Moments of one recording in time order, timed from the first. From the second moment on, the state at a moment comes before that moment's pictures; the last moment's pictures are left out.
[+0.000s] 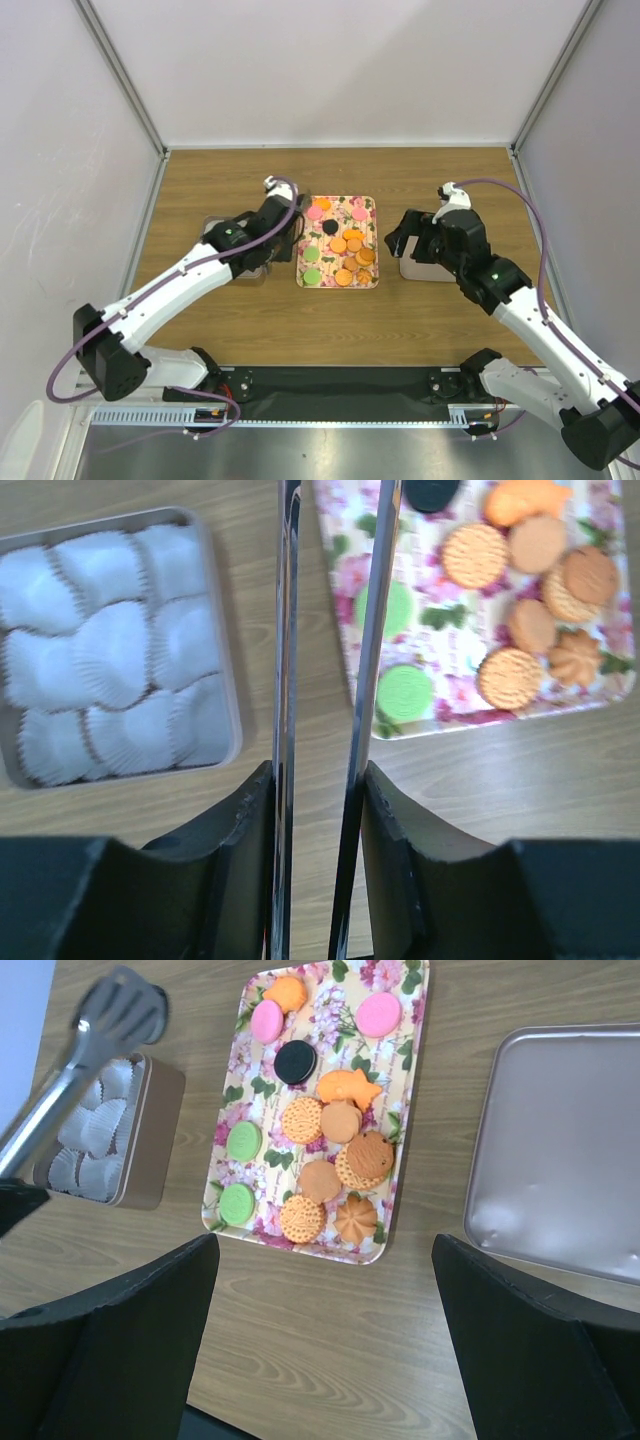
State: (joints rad) left arm -0.78 1.31 1.21 -0.80 -0.42 -0.41; right arm 0.53 0.91 0.87 -0.43 0.09 0.54
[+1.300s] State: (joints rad) left arm -0.21 1.21 1.00 -0.84 -0.36 -0.36; right arm 0.49 1.13 0.93 -0.31 -0.16 0.49
